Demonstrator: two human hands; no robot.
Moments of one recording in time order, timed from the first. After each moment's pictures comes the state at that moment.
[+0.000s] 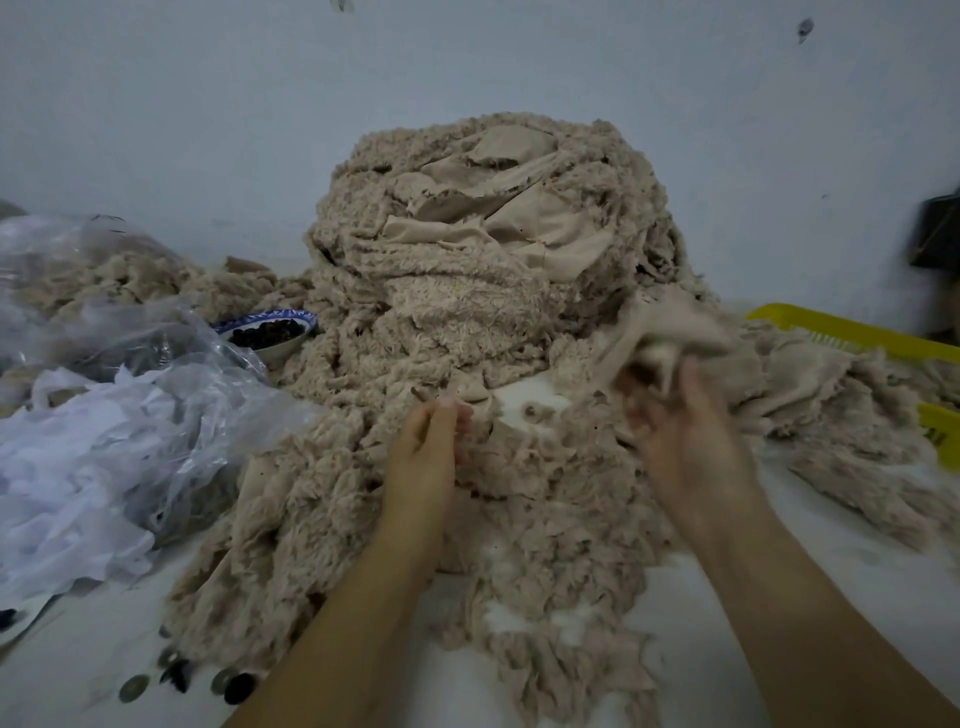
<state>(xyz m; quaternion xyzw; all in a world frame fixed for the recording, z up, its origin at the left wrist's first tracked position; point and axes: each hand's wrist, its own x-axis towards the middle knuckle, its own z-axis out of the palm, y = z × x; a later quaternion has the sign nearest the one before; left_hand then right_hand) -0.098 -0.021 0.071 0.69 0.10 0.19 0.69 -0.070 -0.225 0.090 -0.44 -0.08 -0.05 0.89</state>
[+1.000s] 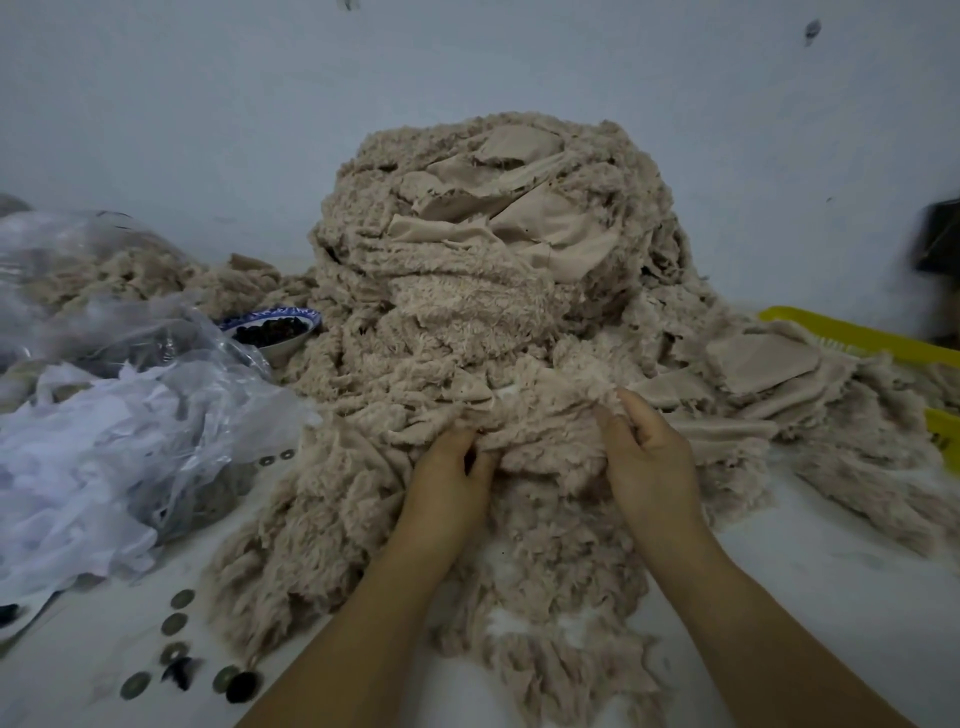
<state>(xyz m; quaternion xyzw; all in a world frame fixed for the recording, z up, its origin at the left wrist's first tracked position) -0.086 -0.020 0.052 0.90 0.02 0.14 0.42 -0.084 -0.196 0.072 -0.72 -0.03 -0.17 0.67</state>
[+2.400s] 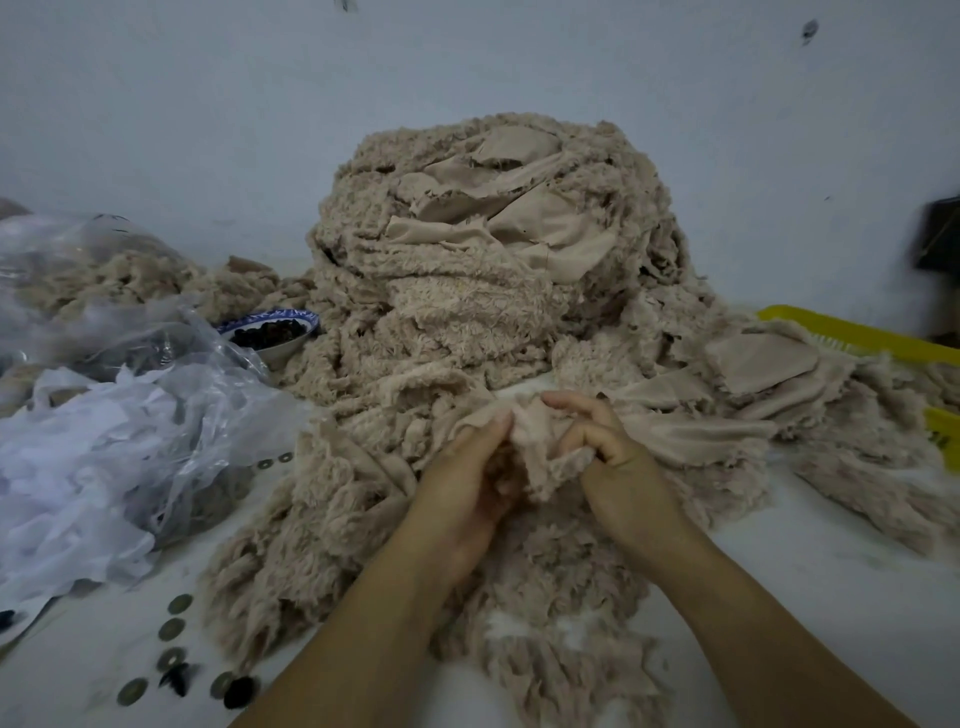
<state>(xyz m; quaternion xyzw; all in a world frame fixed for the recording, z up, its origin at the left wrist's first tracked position) -0.102 -0.043 0.077 0.50 0.01 -0.02 0.87 -0.089 -0.191 0.075 -0.75 -0.22 -0.05 0.62</state>
